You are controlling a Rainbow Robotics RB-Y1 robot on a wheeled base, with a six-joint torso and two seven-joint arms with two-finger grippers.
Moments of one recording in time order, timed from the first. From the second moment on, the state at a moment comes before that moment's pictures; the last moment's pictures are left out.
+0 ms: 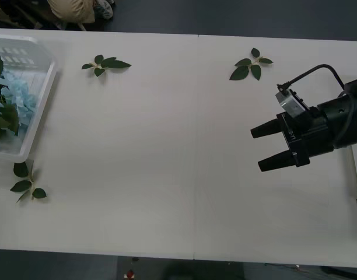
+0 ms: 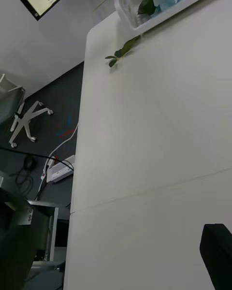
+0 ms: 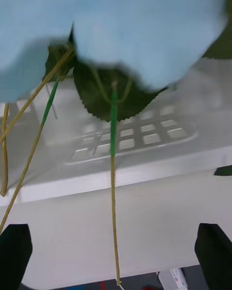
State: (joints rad) right arm -0.46 -0.93 0.33 -1.51 -2.02 1.39 2.68; left arm -0.18 1.08 0.38 -1.26 1.12 1.40 -2.35
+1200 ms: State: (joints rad) right arm -0.46 -0.93 0.29 -1.51 -1.99 1.41 2.68; left arm -0.42 0.25 0.07 -1.45 1.80 1.50 -2.67
